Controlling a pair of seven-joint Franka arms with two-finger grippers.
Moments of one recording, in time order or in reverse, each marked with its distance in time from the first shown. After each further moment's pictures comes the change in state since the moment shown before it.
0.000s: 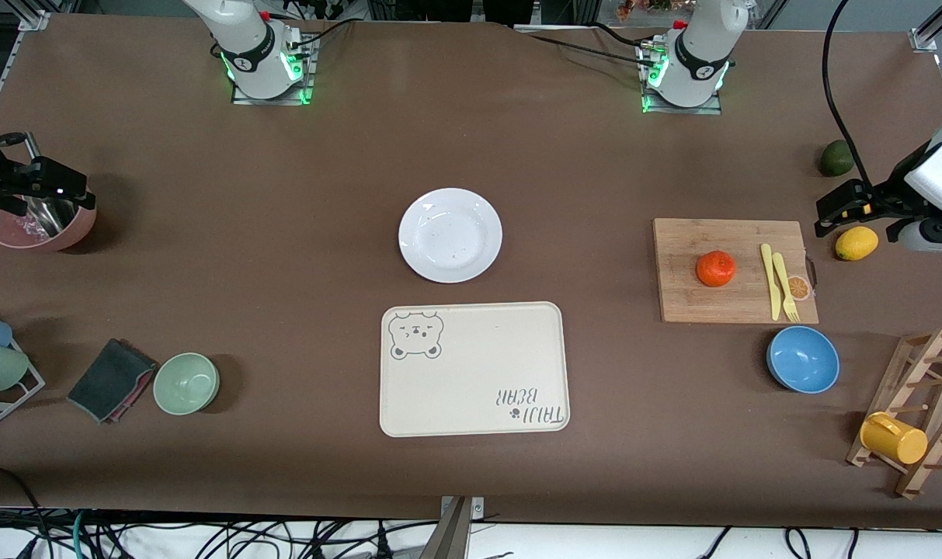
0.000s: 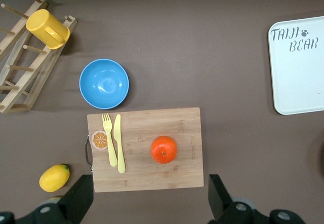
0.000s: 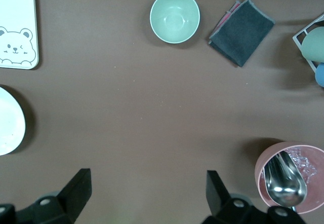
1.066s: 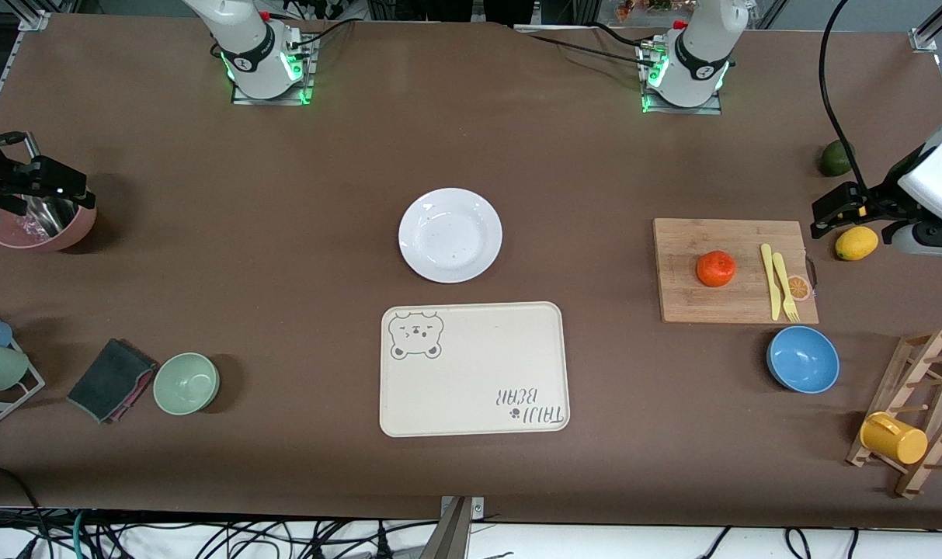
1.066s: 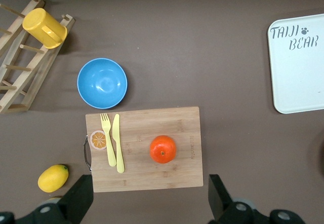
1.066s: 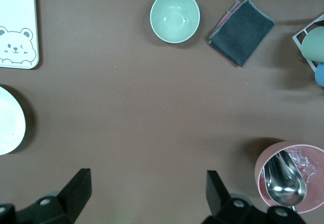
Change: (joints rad) left arm -0.005 0.007 0.000 0.000 0.000 0.000 0.000; right arm 0.000 -0.003 0.000 0.000 0.000 -0.003 0.000
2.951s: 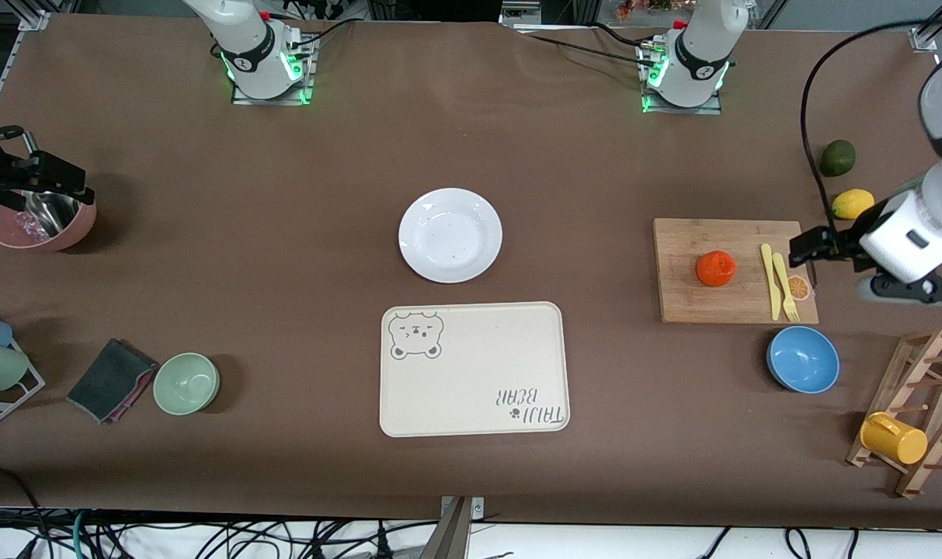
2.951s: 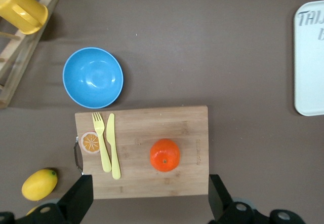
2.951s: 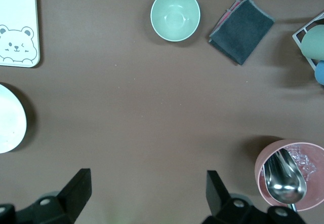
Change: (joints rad) left arm 0.016 0.169 0.006 -0.006 0.000 0.076 -0.003; right arm 0.000 -0.013 0.000 -0.009 0.000 -0.003 0.000
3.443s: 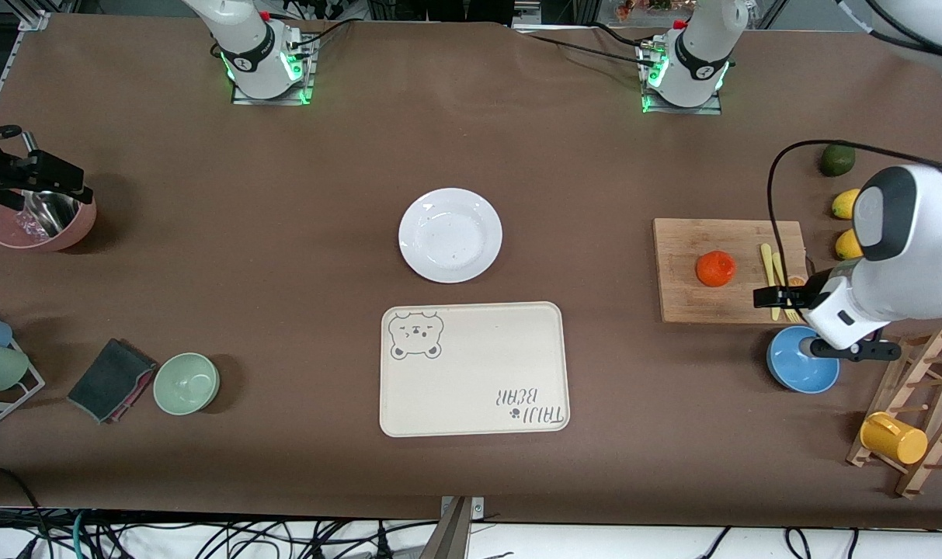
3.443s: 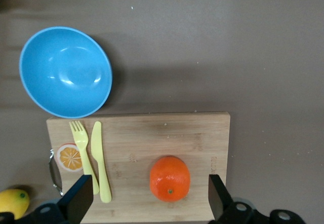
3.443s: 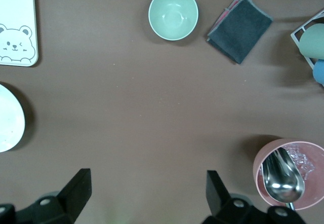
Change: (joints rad) left arm 0.019 0.187 -0.002 -0.020 0.000 0.096 -0.002; right arm -0.001 -0.001 -0.015 0.000 0.000 -0.003 -0.015
